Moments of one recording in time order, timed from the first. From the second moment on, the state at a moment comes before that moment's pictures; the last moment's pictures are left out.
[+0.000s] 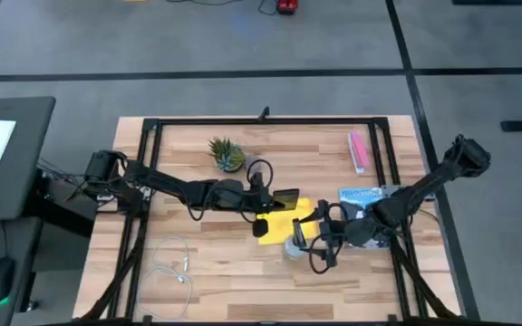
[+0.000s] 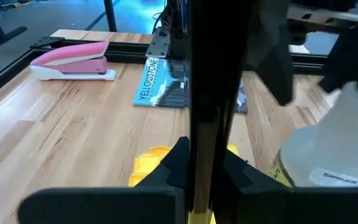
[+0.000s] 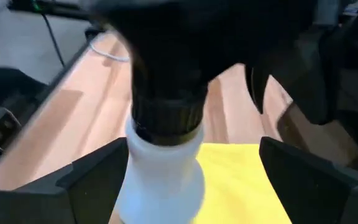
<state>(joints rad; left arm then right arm) -0.12 1.67 0.97 0.53 -0.22 -0.05 0.57 1.26 0.66 0.15 0.53 0.07</state>
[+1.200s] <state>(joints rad) -0.12 1.67 0.97 0.53 -0.22 -0.05 0.59 1.22 0.79 -0.13 0.61 0.20</state>
